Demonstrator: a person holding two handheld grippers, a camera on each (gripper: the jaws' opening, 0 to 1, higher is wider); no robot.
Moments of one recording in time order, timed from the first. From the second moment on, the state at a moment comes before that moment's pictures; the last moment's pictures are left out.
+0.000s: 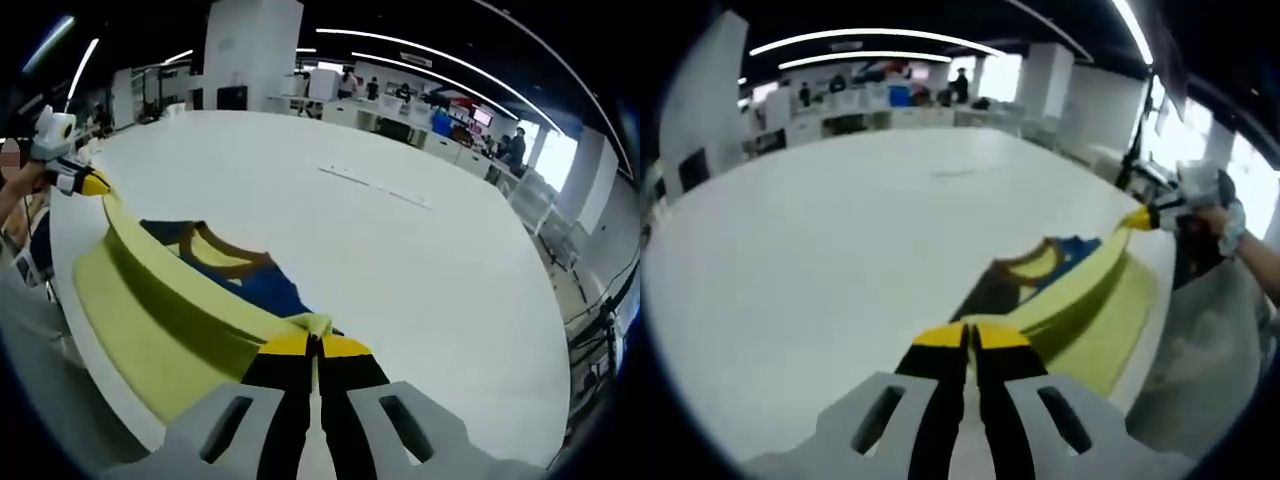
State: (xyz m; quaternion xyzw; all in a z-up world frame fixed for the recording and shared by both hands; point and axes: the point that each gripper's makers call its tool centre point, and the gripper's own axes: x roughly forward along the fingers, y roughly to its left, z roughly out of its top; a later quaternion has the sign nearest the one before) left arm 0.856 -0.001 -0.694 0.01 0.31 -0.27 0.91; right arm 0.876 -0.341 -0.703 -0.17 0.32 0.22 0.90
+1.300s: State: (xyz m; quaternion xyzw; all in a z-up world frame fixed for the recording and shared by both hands) left arm 0.877 0.003 -0.744 0.00 0.34 -0.24 0.91; right arm 0.902 -0.340 -0.756 -0.13 0.36 0.21 0.90
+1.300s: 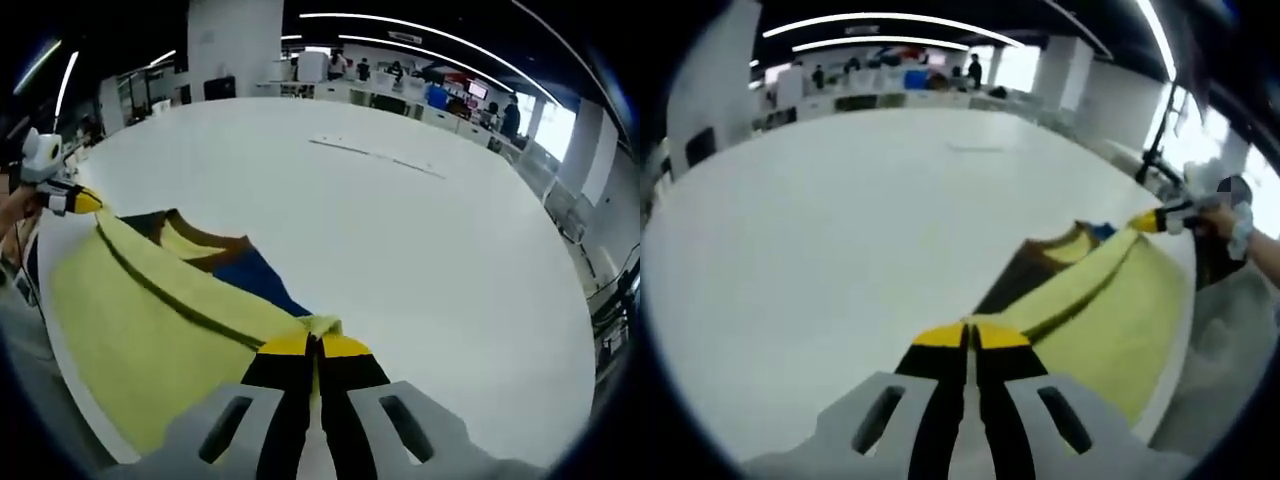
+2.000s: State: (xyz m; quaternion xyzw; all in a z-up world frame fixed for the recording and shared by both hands) left arm 0.881 0.008 -0.739 0.06 0.32 -0.24 0.92; right arm 0.899 -0.344 -0.750 -0.13 0.35 0.21 0.90
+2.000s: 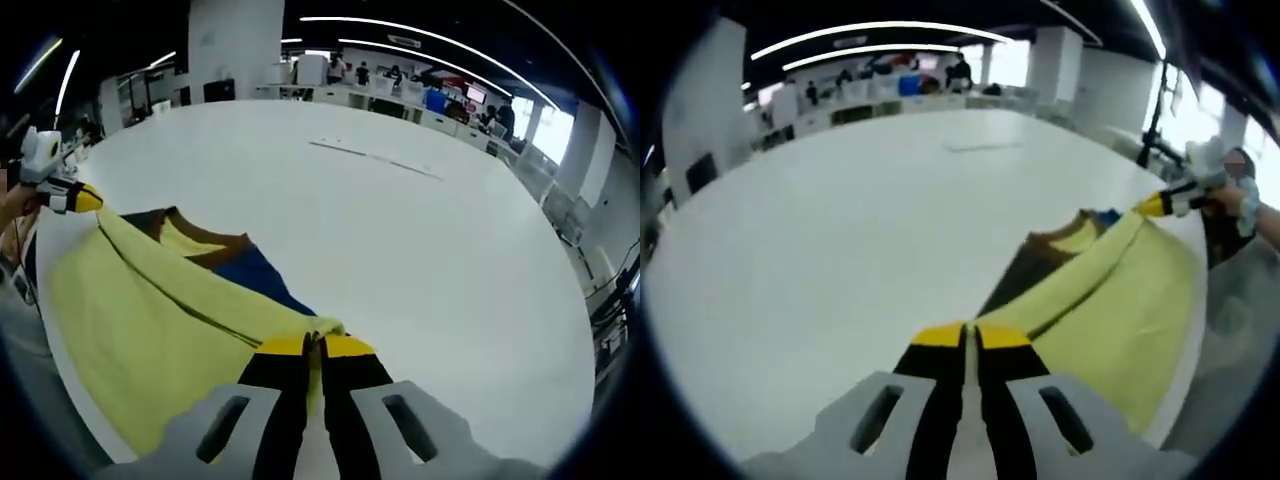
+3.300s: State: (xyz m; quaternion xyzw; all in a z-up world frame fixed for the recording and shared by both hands) left arm 0.815 -0.010 -0.686 0.08 0.29 -0.34 0.89; right arm 0.827 -0.347 -0.706 -0.17 0.33 0.28 0.88
